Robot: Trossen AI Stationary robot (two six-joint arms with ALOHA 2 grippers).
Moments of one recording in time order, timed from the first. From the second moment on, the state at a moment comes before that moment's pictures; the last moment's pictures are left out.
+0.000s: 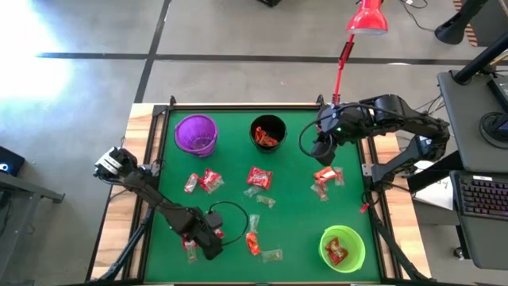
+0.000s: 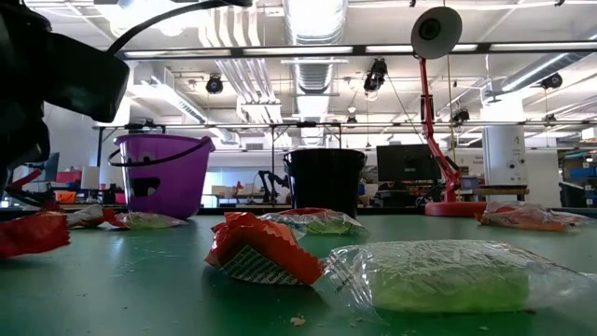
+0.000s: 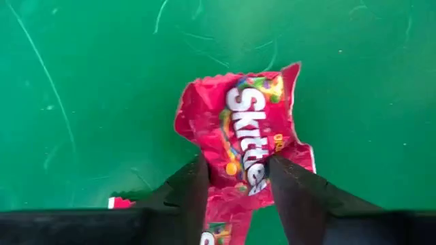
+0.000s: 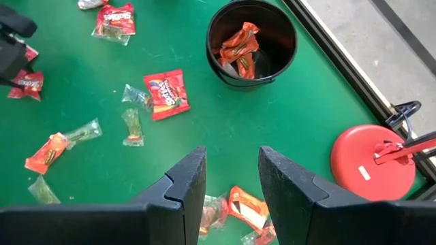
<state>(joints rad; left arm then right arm) -0.65 1.78 1.00 -0.60 -0.04 -1.27 0.00 1.48 1.98 -1.57 0.23 0.50</state>
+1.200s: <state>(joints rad) -0.55 1.55 1.31 -0.84 -0.38 -1.01 0.02 1.52 1.98 -1.56 0.07 0.29</state>
